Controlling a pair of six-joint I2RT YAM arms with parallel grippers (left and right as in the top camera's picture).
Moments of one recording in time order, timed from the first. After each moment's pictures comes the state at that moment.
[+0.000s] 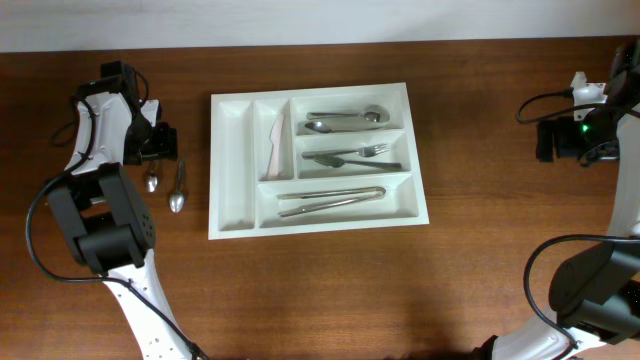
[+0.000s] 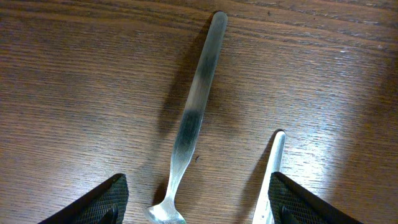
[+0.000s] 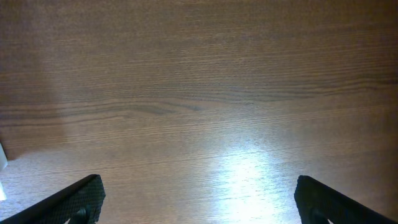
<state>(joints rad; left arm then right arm) 0.23 2.35 1.98 -1.13 -0.02 0.11 -0.40 1.85 1.85 -1.33 0.04 -0.33</state>
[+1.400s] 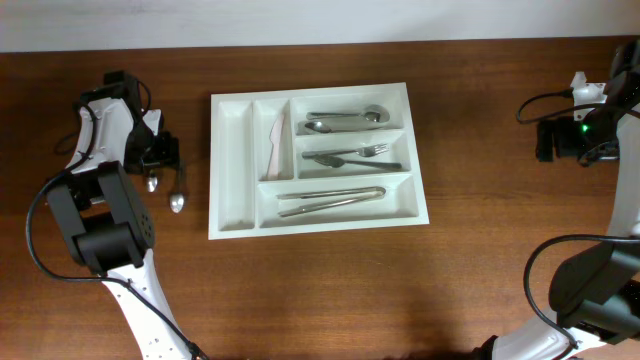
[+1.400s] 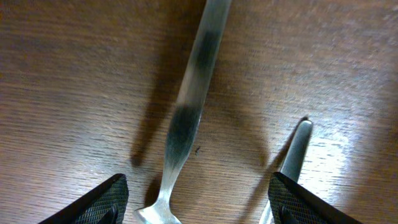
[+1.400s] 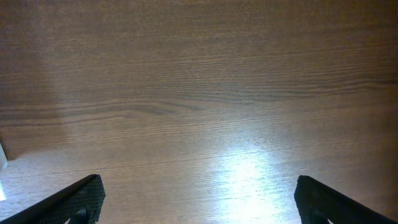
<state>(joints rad) 0.23 2.35 1.92 -1.12 -0.02 0.11 -0.40 1.85 1.85 -1.33 0.04 -0.33</state>
